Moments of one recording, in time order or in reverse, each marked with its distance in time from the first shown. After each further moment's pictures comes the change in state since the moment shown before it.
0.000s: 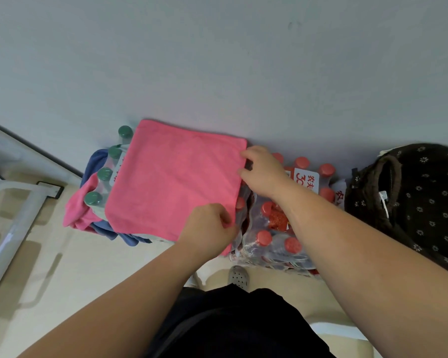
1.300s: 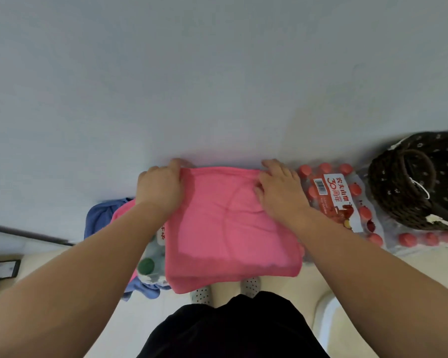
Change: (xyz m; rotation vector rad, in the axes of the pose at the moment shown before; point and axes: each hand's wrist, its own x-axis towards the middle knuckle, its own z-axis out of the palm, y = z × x) left_hand 0.172 -0.131 -0.178 0.532 0.236 0.408; right_hand 0.017 -0.077 0.058 -0.546 0.326 0.209
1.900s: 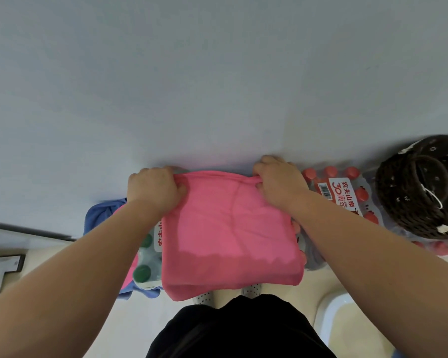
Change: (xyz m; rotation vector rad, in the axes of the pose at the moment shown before) left_hand 0.018 -0.007 0.004 0.150 -0.100 -0.071; right_hand 0.044 0.008 -0.014 0.016 -0.147 -0.098
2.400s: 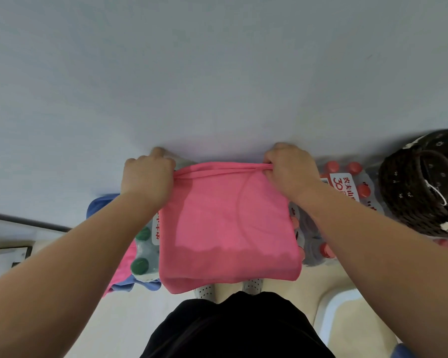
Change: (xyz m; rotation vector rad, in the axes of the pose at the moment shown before) left_hand -0.009 0.003 -0.031 0.164 0.001 0.104; right_hand 0.002 0.018 -0.011 -0.002 0.153 0.059
